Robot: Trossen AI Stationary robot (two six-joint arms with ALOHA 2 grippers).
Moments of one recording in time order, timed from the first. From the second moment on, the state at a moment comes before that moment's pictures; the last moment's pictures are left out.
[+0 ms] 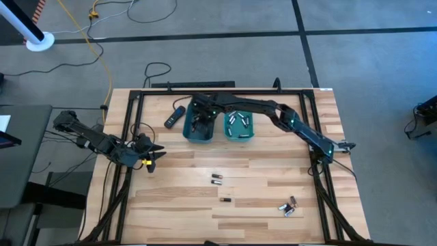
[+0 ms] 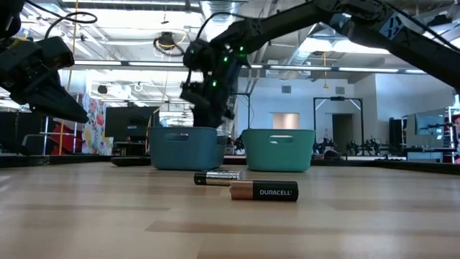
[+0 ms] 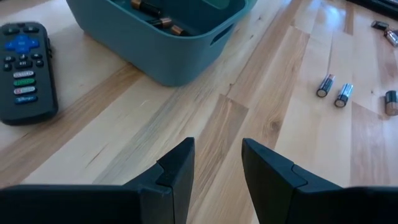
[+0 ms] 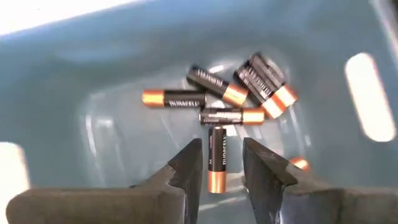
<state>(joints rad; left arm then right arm) -0.49 0.31 0.21 -0.59 -0.71 -0.75 -0.31 2.44 2.24 -0.88 0.01 0.06</state>
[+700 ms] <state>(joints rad) -0.49 0.31 0.21 -0.56 -0.68 -0.64 -0.30 2.19 2.24 -1.07 0.02 0.15</state>
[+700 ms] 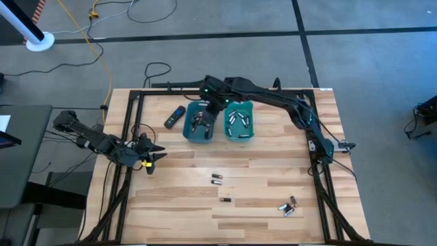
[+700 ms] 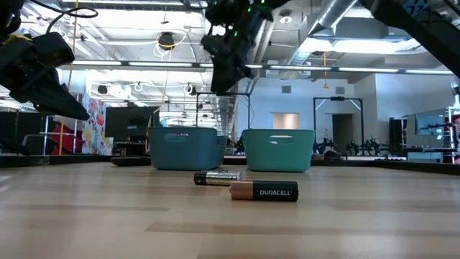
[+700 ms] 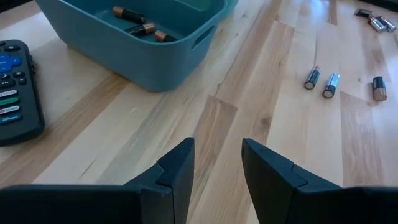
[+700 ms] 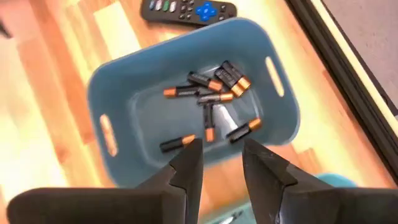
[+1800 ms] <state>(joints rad) -0.49 0.38 0.21 -0.22 -0.68 -0.48 0.40 1.42 1.24 -0.83 0.45 0.85</state>
